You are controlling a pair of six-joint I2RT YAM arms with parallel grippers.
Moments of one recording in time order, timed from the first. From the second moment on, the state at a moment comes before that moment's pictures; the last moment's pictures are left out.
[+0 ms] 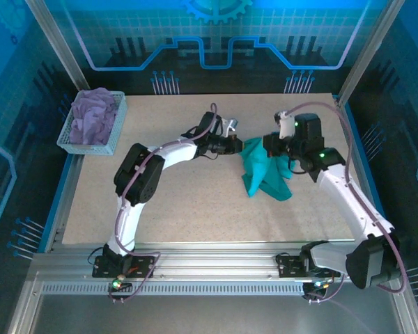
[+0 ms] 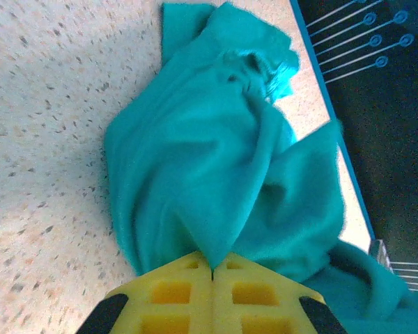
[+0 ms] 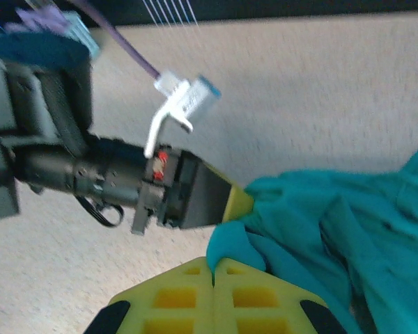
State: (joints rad) left arm -0.51 2.15 1.55 -0.04 0.61 -0.59; right arm 0.23 1.21 1.13 -0.47 -0.32 0.18
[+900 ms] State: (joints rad) left arm -0.47 1.37 1.38 -0.24 0.15 -0.38; right arm 0.27 1.18 1.55 -0.44 -0.49 0.19
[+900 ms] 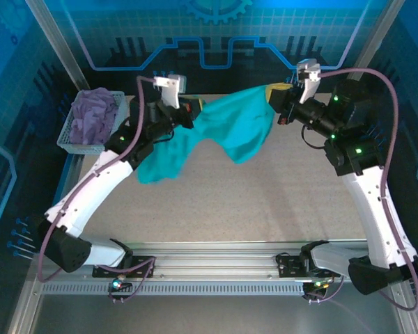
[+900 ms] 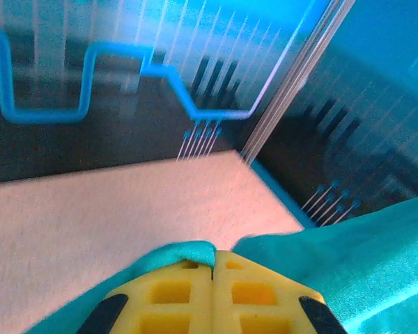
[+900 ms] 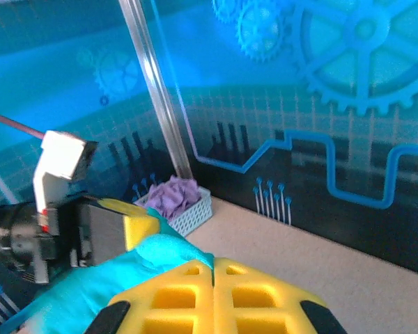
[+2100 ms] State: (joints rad) left arm -0.53 1.14 0.62 -0.16 0.05 -0.59; right arm 0.37 1.45 1.04 -0.52 -0.32 0.23
